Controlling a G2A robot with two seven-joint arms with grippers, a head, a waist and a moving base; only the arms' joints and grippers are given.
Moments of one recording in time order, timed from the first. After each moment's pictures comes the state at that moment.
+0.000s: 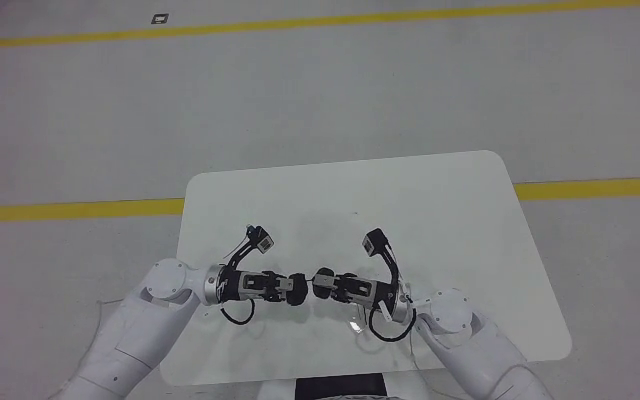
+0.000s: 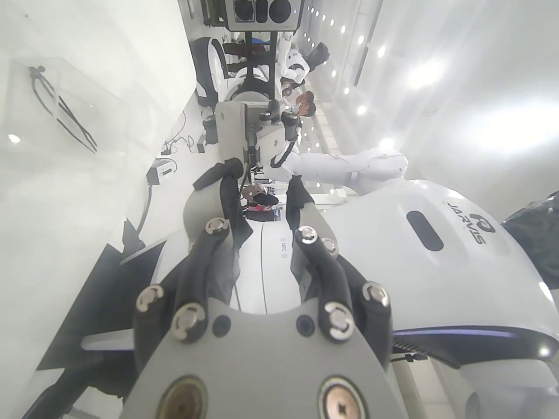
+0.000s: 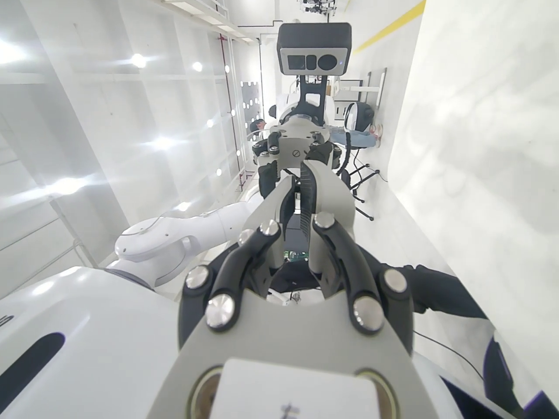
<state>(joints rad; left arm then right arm) 1.38 -0.91 -1.09 -1.53 -0.66 -0.31 -1.29 -1.59 -1.18 1.06 -1.71 0.28 -0.22 0.78</state>
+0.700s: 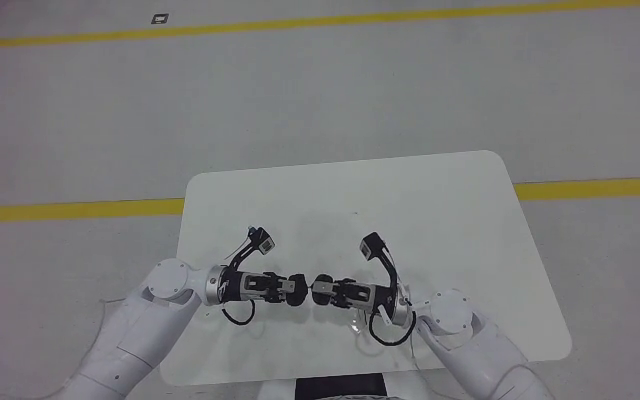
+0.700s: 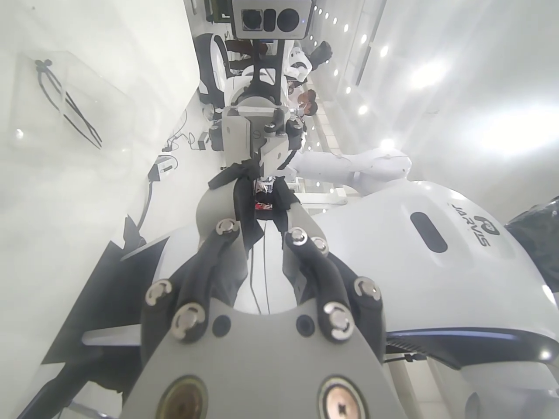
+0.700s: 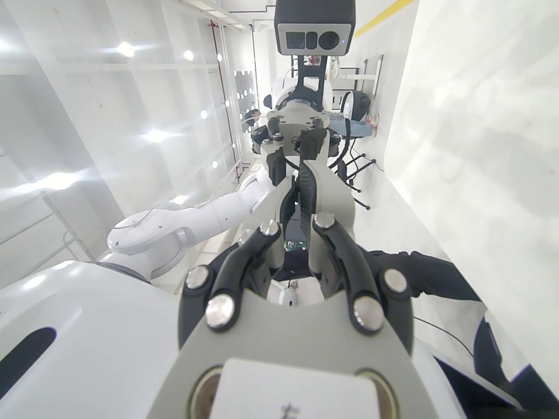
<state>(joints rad) 1.37 -0.91 -1.07 -1.51 -0.66 -0.31 -1.29 -1.58 -1.17 1.04 -1.72 0.28 -0.22 0.81</state>
